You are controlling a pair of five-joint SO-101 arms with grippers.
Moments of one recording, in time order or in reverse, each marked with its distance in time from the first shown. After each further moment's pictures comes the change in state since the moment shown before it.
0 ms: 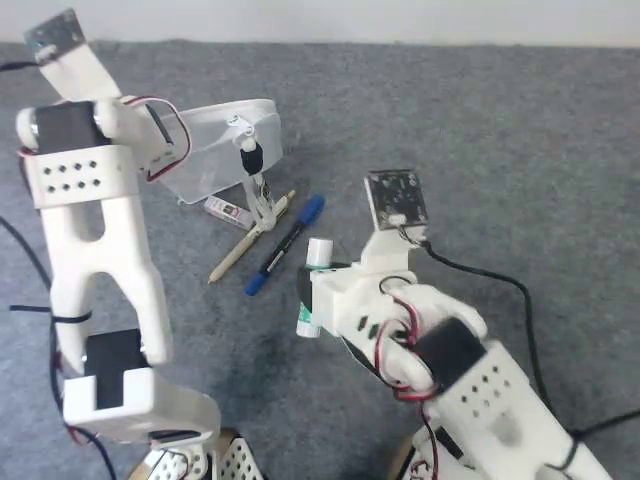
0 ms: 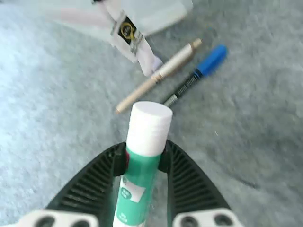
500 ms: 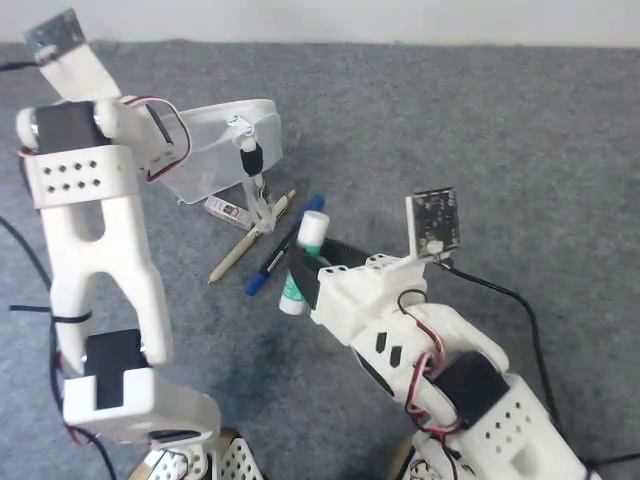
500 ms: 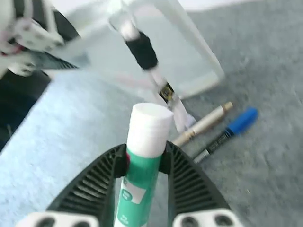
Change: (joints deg) left arm 0.0 0.0 0.0 0.0 0.0; right arm -0.1 -12.5 8.0 -14.0 0.0
